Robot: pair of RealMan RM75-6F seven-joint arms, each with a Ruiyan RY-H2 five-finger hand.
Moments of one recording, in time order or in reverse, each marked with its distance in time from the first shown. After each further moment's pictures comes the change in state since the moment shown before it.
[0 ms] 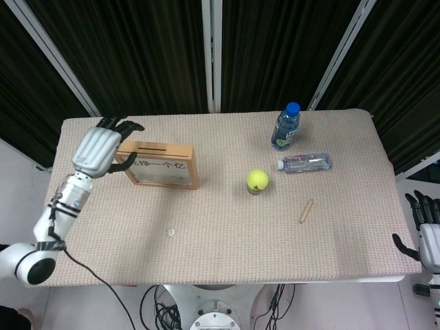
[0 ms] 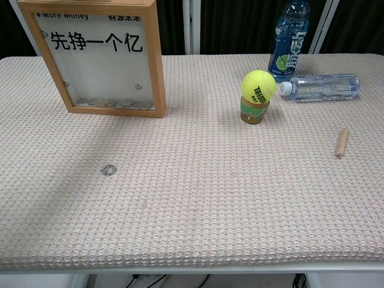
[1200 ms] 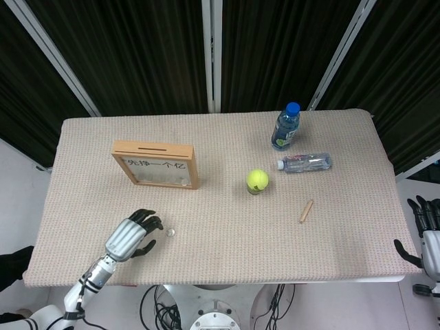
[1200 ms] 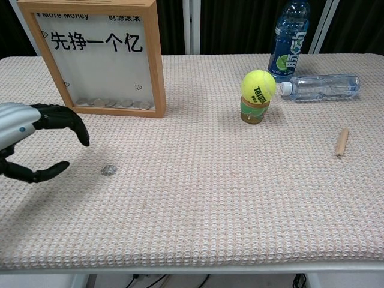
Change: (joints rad) left arm 0.355 -0.594 0.295 0.515 0.579 0.204 -0.125; right arm -0.033 0.015 -0.024 -0.028 -0.034 0.043 0.003
